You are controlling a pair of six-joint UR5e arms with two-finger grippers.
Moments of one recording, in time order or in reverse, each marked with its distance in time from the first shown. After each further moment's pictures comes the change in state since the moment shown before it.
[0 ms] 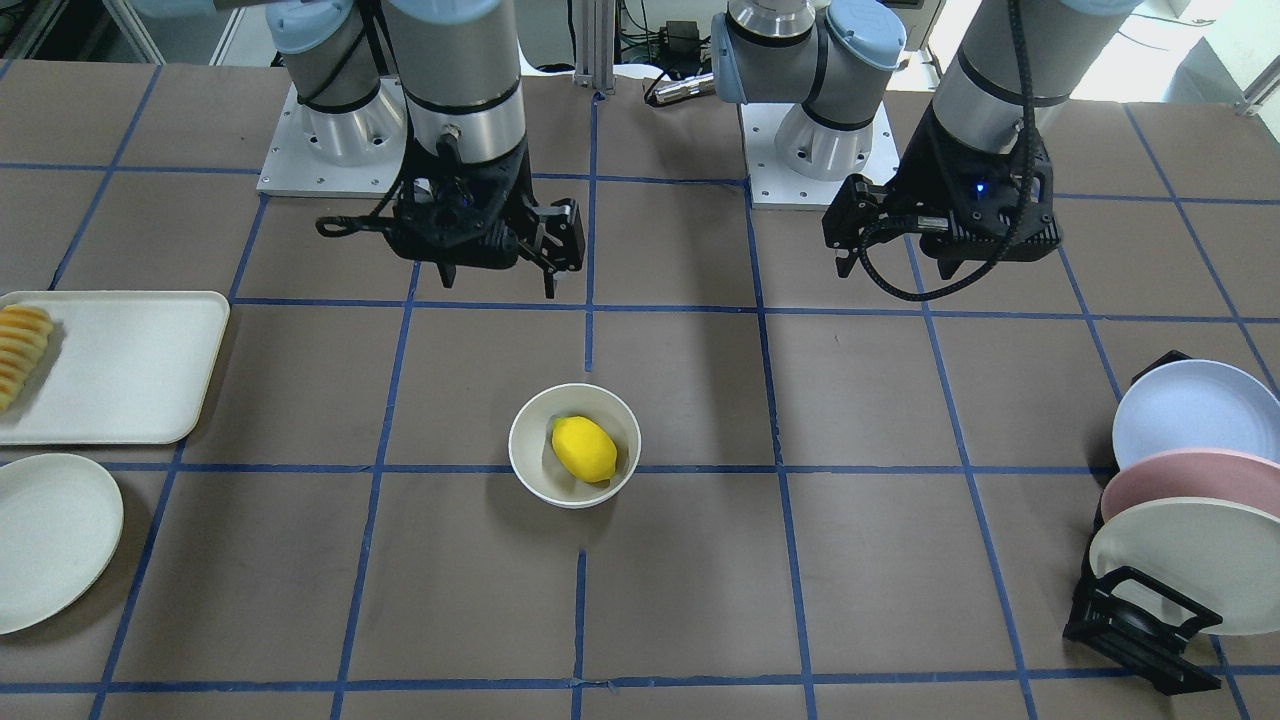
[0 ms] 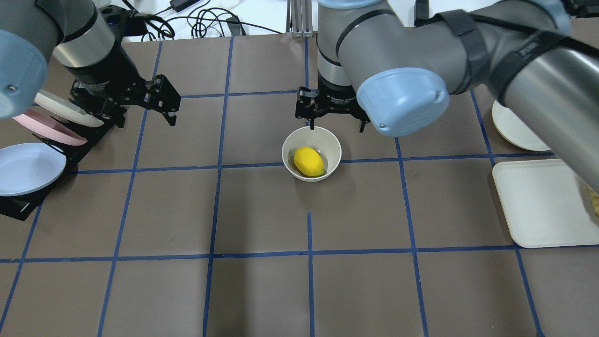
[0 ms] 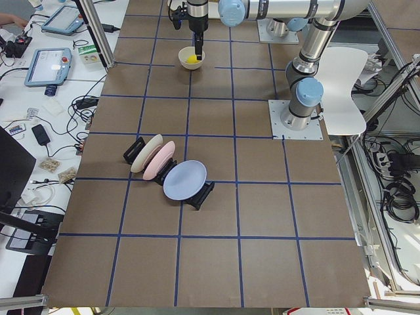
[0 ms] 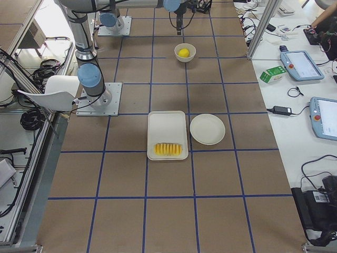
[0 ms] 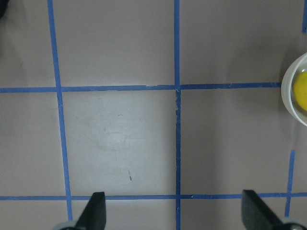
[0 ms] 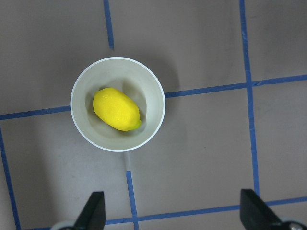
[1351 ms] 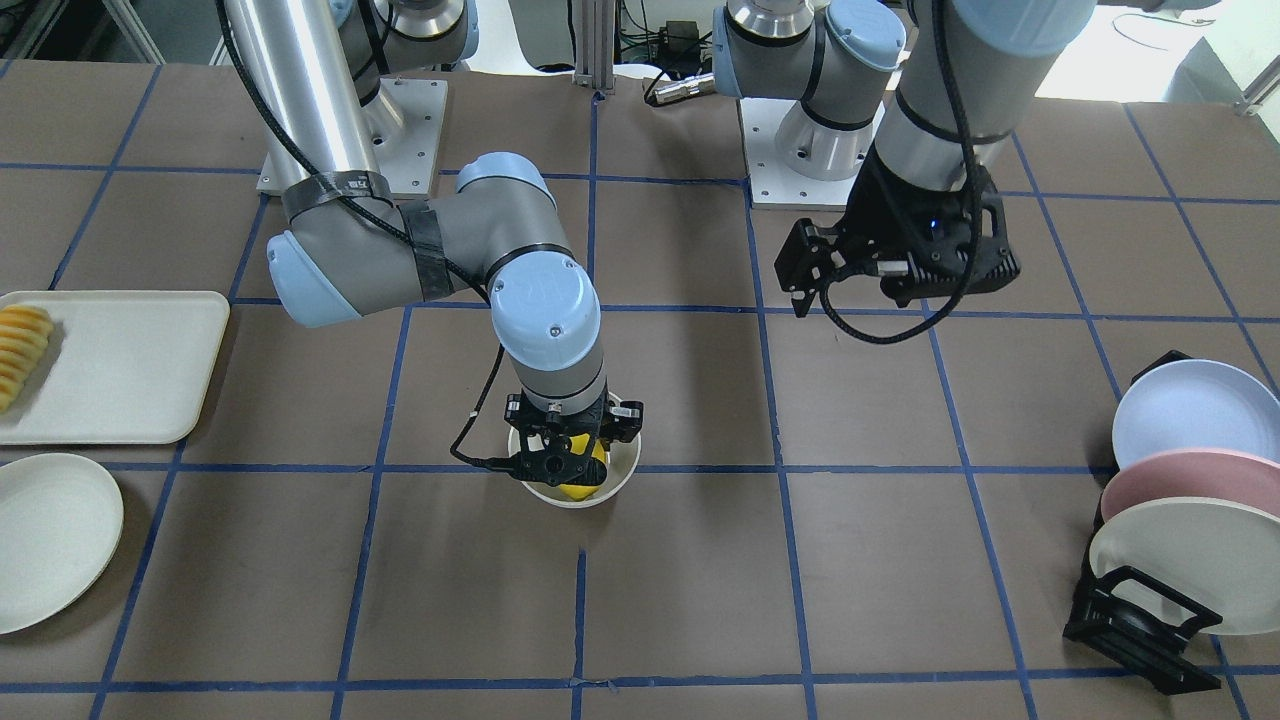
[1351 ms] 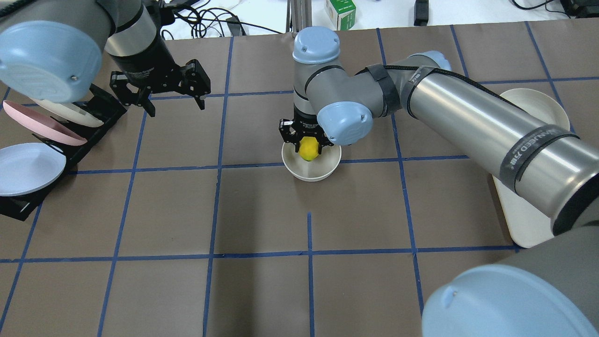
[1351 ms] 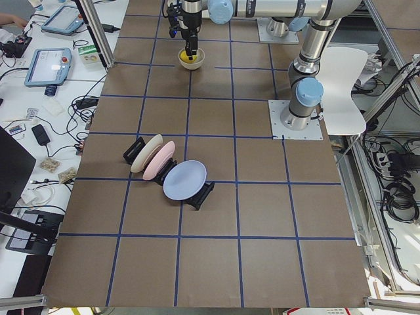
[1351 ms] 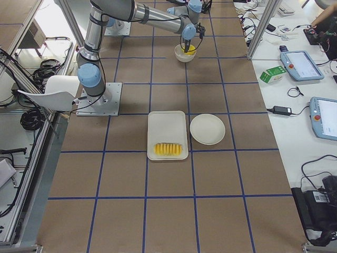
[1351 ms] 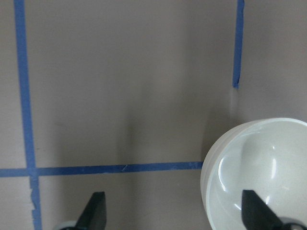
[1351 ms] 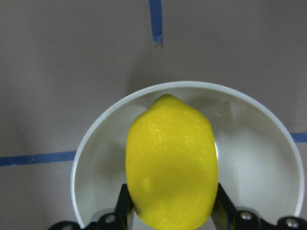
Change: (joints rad) left arm -0.080 -0.046 0.028 0.061 -0.005 -0.219; right arm 0.042 0.418 0.001 -0.305 0.106 0.008
